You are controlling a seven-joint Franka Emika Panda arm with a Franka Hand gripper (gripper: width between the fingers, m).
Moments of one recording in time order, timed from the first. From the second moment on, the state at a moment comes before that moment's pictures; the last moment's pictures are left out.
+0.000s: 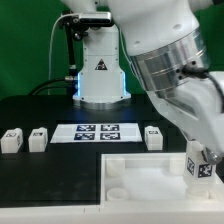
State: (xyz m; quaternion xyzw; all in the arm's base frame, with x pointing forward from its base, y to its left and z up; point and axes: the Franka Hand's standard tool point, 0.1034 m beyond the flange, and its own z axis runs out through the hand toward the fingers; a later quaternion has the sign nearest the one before) arm 0.629 0.116 0.086 -0.74 0.64 0.13 0.16
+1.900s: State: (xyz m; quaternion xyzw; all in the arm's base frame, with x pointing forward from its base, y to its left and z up) arm 0.636 0.104 0.077 -0.97 0.22 0.02 0.14
